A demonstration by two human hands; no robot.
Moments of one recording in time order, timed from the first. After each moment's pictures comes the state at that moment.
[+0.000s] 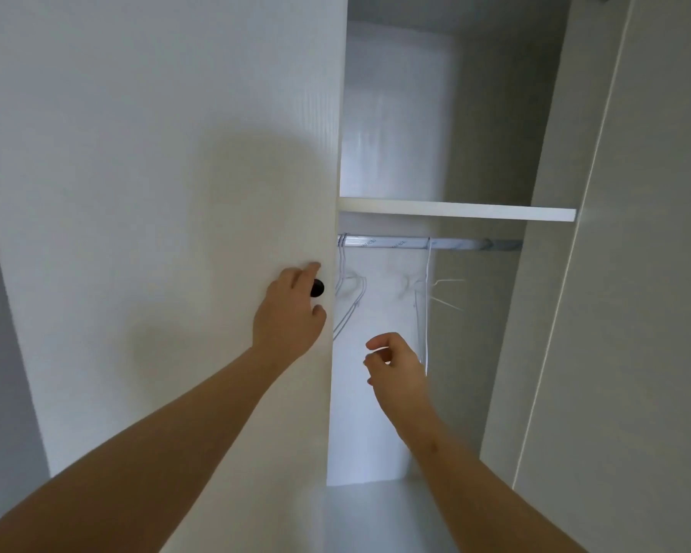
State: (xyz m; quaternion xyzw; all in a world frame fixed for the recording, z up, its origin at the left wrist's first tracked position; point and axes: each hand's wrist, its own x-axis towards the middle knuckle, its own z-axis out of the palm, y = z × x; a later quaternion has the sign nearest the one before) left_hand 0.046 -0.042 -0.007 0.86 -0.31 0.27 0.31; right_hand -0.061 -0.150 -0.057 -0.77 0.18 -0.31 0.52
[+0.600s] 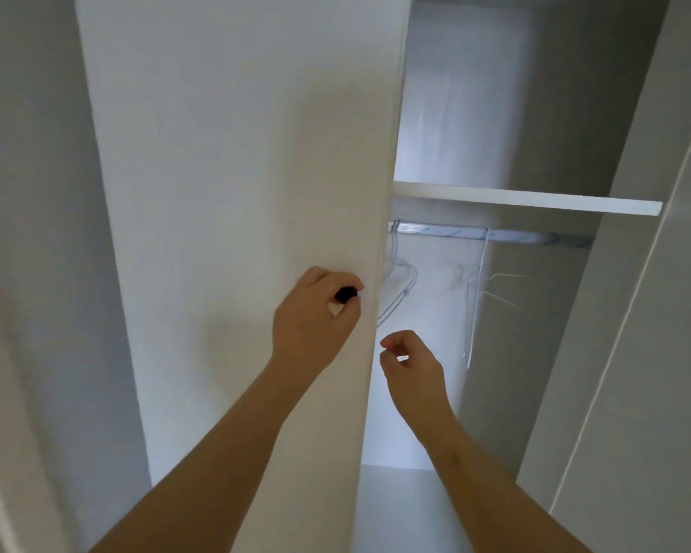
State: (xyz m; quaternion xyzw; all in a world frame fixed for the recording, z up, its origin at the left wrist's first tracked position) left_hand -0.034 0.007 -0.011 0.78 -0.27 0.33 0.45; right_hand -0.076 -0.118 -0.068 -0.80 0.09 -0.30 0.51
